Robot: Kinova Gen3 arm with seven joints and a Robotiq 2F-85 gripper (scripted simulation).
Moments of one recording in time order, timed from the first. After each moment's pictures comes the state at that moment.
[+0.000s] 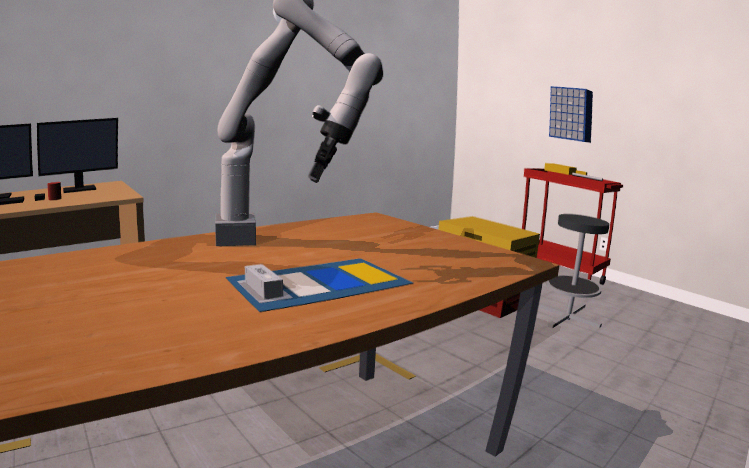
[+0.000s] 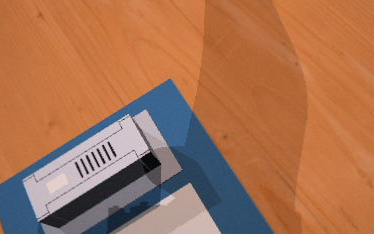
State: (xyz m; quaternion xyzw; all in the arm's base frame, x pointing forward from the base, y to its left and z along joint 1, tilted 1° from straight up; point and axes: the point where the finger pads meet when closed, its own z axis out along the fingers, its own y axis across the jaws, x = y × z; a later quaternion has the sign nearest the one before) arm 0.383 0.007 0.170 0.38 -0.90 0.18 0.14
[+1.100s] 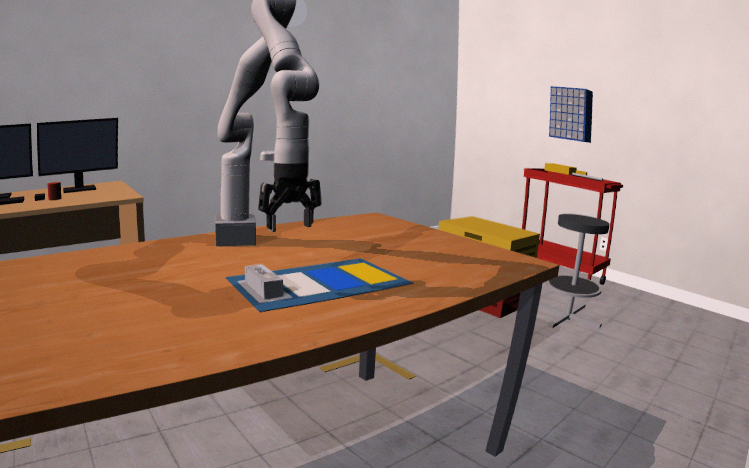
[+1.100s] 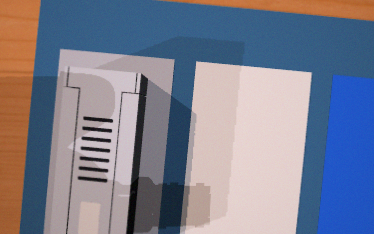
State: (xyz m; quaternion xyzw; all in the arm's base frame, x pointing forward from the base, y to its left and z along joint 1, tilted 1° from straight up) arm 0.449 -0.110 0.082 -0.05 -1.00 0.00 -0.02
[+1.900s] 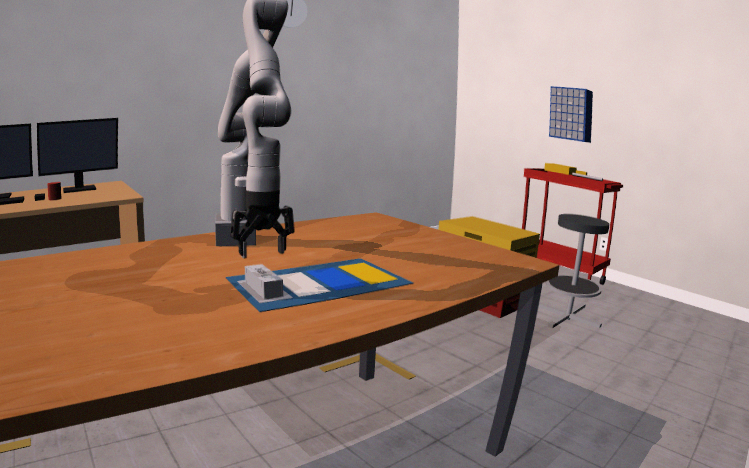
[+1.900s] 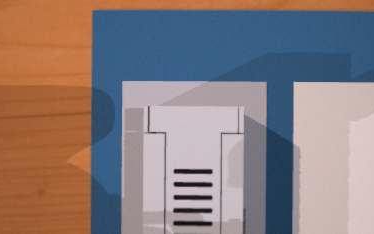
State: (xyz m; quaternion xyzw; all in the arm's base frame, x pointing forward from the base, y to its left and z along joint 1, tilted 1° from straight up) arm 0.422 -0.167 0.025 -0.10 -1.00 0.01 -0.01
